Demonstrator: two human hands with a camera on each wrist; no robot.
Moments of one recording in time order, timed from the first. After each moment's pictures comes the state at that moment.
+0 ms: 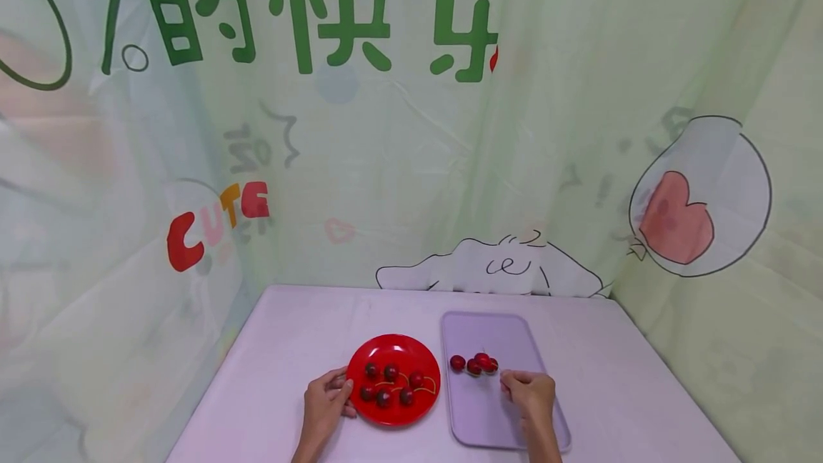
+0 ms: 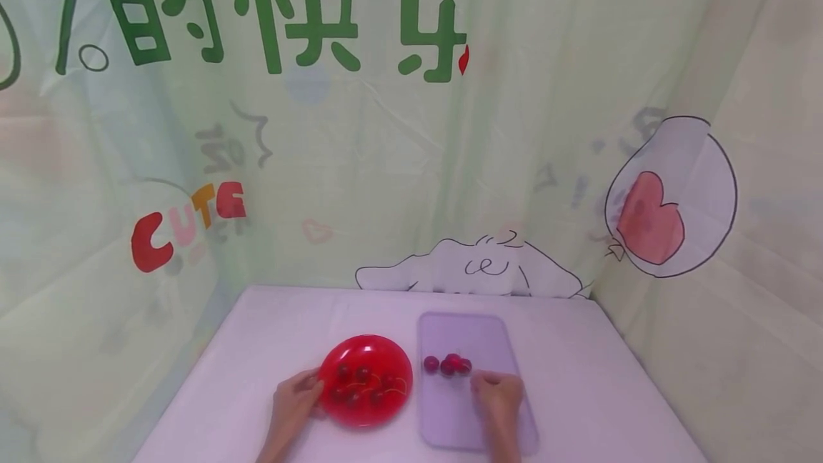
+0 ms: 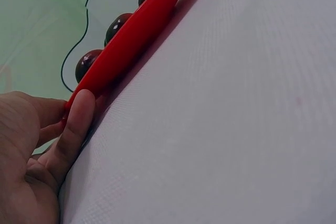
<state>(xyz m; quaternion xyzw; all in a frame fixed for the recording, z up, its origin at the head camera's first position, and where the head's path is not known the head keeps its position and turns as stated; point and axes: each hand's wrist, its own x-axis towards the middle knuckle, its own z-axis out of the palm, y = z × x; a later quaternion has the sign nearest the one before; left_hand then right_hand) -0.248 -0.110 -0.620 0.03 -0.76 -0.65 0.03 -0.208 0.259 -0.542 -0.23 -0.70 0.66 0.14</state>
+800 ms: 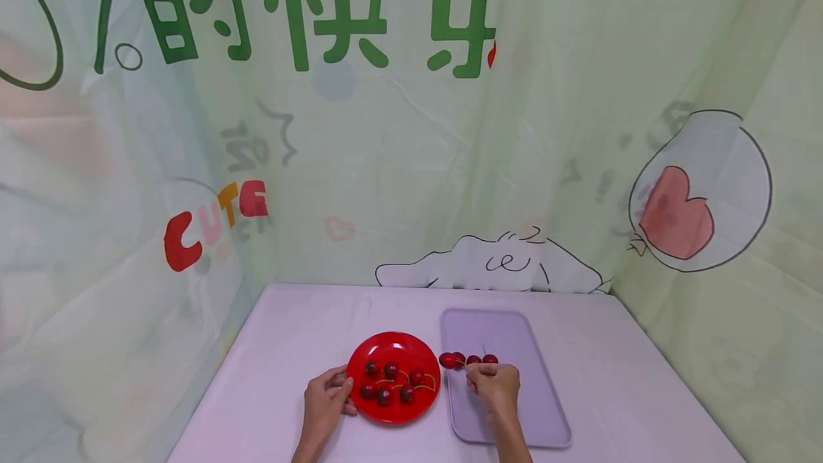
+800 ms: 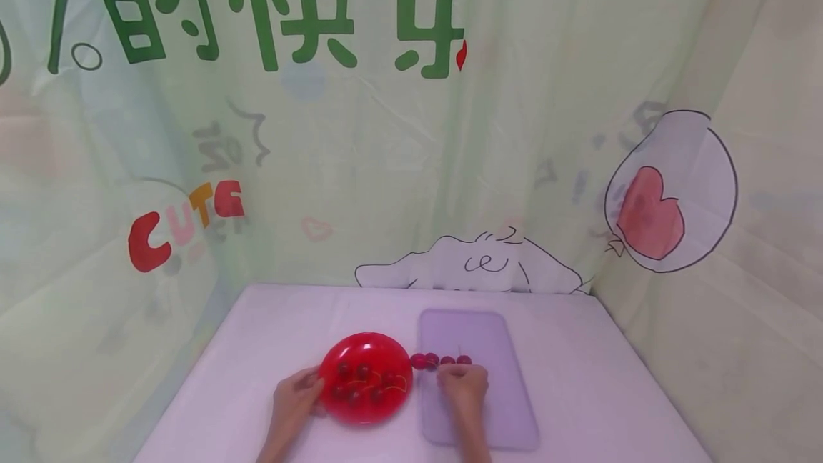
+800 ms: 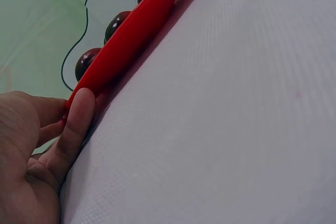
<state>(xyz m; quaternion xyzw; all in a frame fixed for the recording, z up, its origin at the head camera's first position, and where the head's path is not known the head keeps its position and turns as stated) -0.251 -0.112 -0.629 0.03 -0.76 -0.65 0.03 -0.217 0.207 -0.543 -0.20 -0.71 0.67 0.13</state>
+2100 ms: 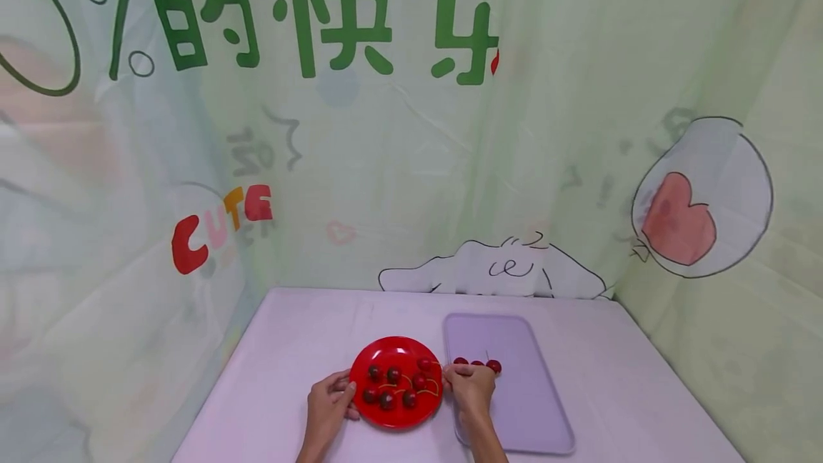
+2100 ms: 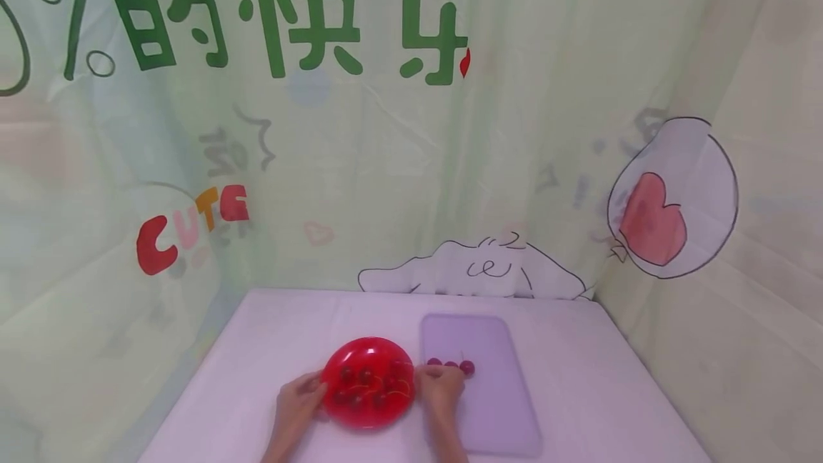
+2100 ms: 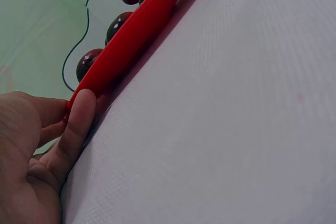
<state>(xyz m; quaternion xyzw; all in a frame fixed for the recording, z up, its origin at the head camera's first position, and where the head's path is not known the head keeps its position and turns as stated) -0.248 -0.111 -0.622 0.02 -0.75 -0.66 0.04 -0.232 0.158 -0.551 -0.22 -0.68 0.69 0.13</state>
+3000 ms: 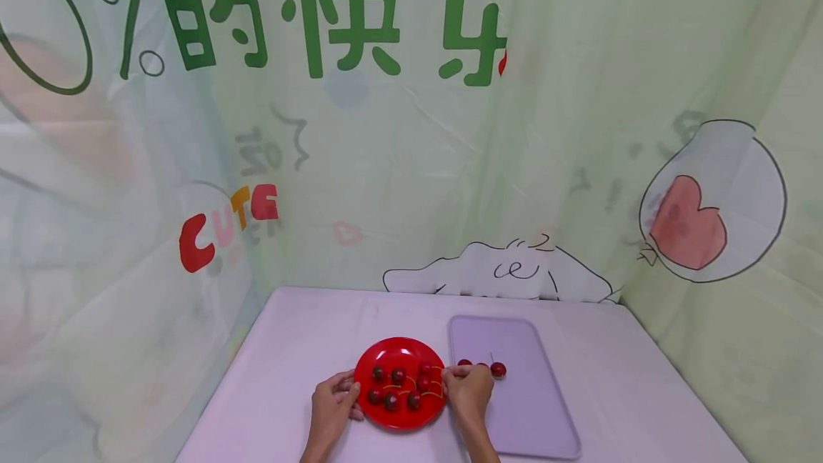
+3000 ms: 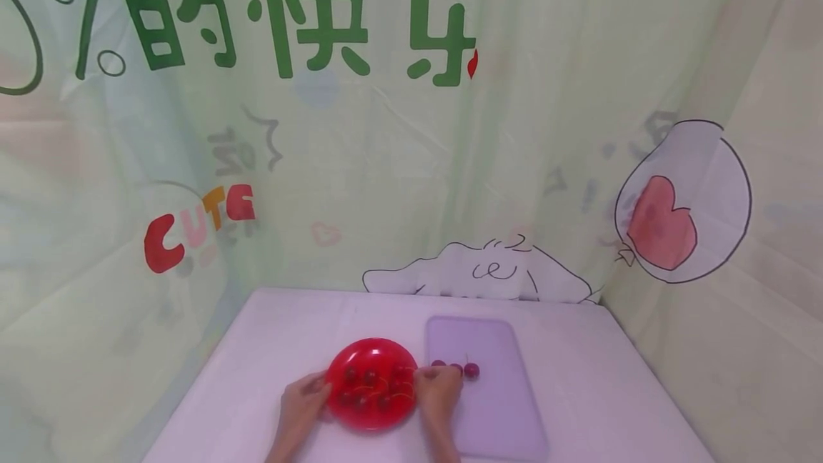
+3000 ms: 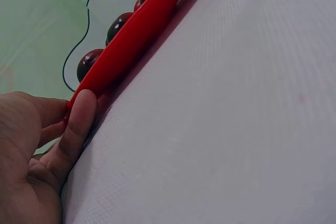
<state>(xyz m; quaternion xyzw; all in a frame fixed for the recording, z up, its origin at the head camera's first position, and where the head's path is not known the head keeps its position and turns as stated) -0.250 -0.113 -0.625 0.03 -0.76 -0.65 0.03 -0.249 0.149 -0.578 -0.19 -0.78 0.56 0.21</state>
